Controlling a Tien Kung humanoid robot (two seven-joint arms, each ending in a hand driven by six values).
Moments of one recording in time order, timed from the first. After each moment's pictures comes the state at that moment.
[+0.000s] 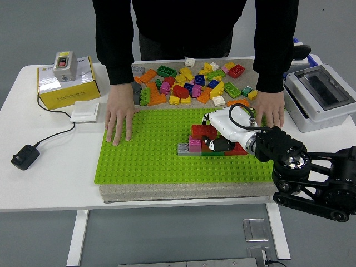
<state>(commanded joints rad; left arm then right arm) -0.06 0.20 -0.98 -0.18 1.16 0.05 0.33 0.84 -0.41 0.20 1.45 -1.90 -0.13 -0.50</state>
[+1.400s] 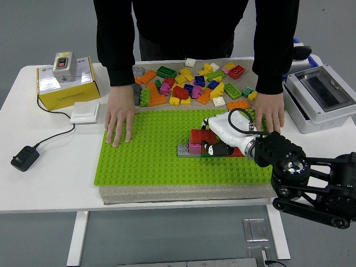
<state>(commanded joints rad) -0.06 0.20 -0.98 -0.18 1.17 0.05 0.33 0.80 -0.40 0.23 1.50 -1.92 -0.09 -0.54</state>
